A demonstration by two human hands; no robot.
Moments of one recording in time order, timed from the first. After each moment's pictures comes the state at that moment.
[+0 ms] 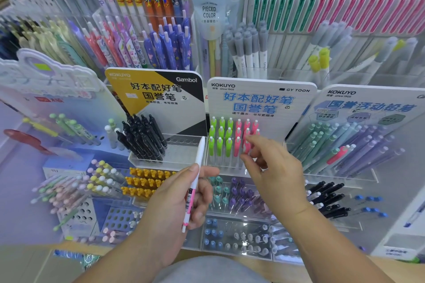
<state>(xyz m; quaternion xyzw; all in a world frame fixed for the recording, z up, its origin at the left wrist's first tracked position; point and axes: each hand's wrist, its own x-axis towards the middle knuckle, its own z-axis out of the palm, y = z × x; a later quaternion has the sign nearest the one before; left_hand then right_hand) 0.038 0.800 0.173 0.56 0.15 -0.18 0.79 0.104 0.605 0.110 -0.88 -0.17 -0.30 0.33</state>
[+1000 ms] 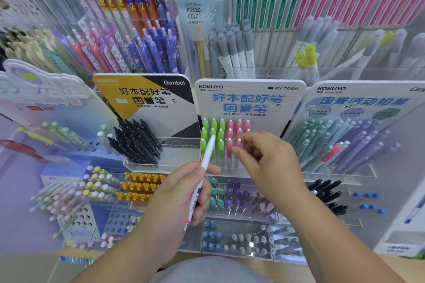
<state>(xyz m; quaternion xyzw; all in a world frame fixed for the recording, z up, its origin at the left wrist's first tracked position) 0.048 0.787 0.180 0.62 0.12 -0.16 0.76 0.112 0.603 0.138 -0.89 -0.14 -0.19 0.39</state>
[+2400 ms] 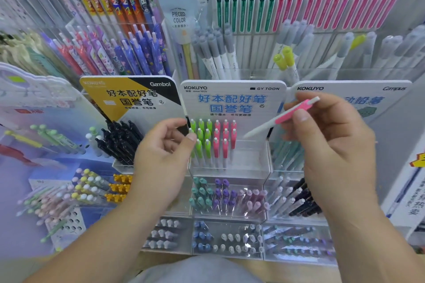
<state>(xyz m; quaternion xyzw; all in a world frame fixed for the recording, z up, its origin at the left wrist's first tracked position) 0.092 0.778 0.190 0.81 0.10 0.10 0.58 0.081 0.557 0.218 -0.70 -0.02 -0.22 0.68</state>
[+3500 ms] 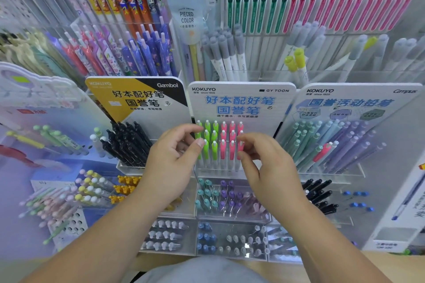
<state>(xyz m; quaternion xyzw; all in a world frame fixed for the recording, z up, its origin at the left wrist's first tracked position) 0.107 0.797 0.166 0.85 0.00 0.05 0.52 0.096 0.595 0.136 -0.89 -0.12 -0.16 0.41</state>
